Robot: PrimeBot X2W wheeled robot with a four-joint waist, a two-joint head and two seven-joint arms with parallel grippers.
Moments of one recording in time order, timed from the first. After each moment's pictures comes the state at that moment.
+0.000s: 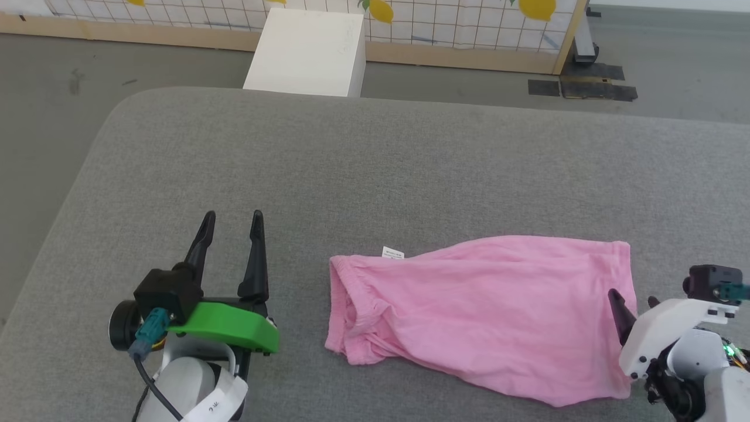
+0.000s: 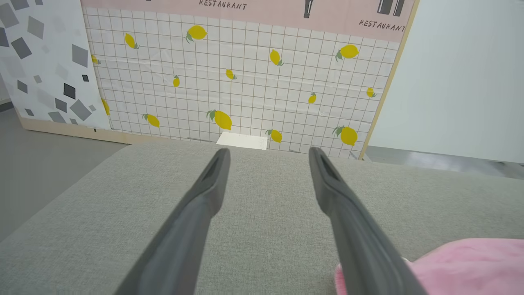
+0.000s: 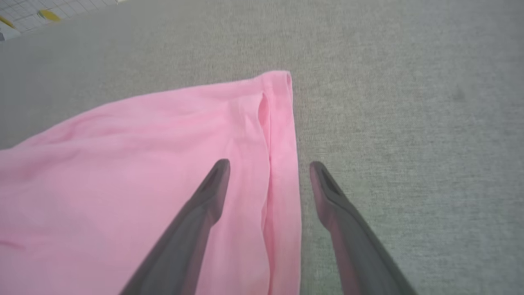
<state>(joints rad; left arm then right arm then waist) -0.17 0.17 -0.19 0.12 -0.32 0.04 -0.26 -0.15 -0.05 -0.28 0.29 0.17 0.13 0.38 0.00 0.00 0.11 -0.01</state>
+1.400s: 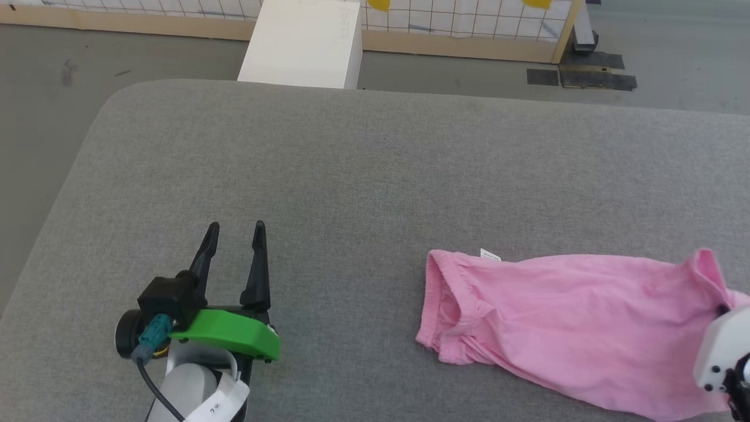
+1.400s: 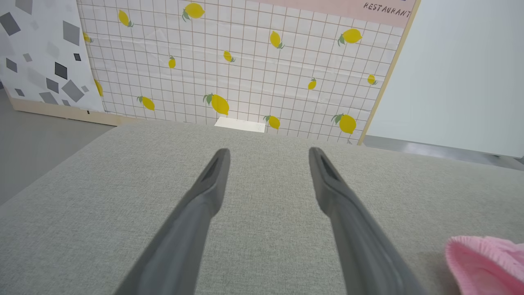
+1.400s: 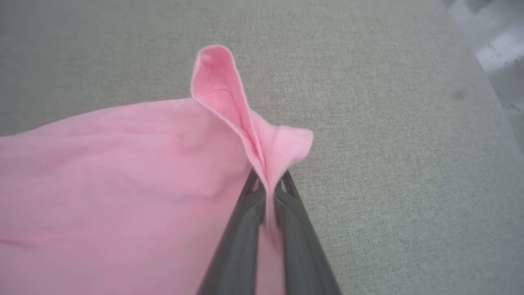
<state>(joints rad) -0.16 0.06 -0.05 0.18 -0.21 -0.09 -0.26 -0.07 -0.05 -0.45 -0.01 -0.02 0.13 0.63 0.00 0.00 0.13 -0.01</state>
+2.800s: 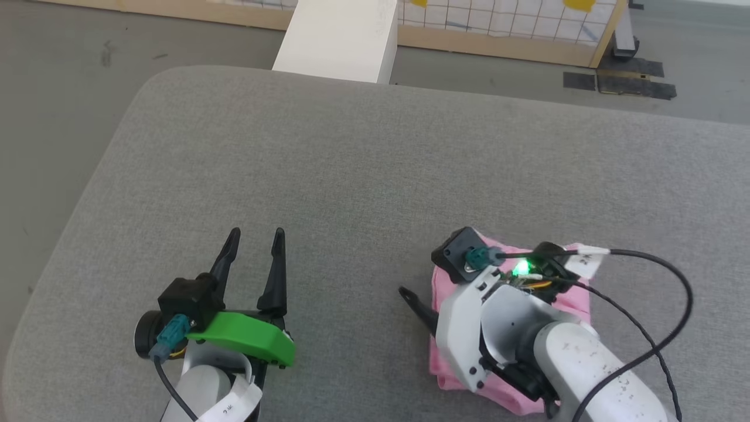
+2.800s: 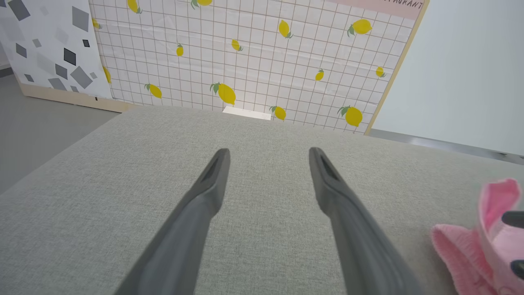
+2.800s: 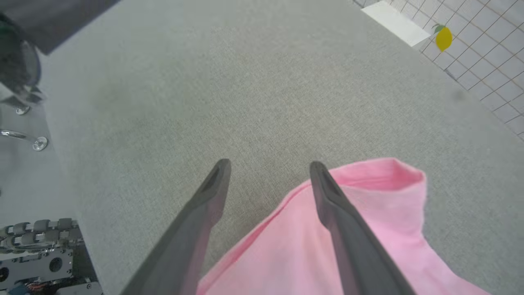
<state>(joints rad) -0.16 0.05 -0.09 0.22 -0.22 -0.10 -0.26 -0.36 -0.15 0.56 0.07 0.23 0.13 0.60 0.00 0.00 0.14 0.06</state>
